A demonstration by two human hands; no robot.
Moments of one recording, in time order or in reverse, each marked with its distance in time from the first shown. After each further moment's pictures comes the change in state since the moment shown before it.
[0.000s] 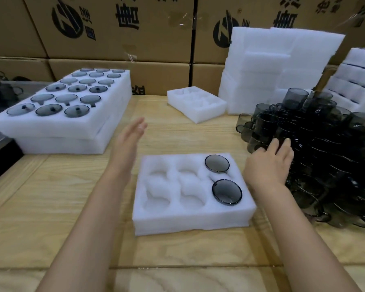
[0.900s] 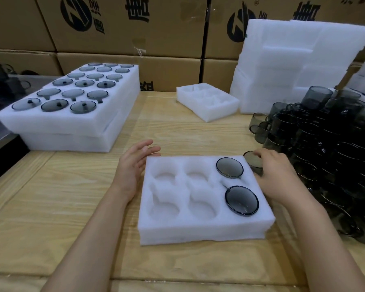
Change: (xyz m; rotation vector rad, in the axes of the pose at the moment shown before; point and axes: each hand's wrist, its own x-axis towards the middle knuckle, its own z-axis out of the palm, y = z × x) left_hand -0.003 -0.046 -0.020 -0.257 -0.055 -0.169; right_hand 0.004 0.015 0.011 0.417 -0.161 -0.348
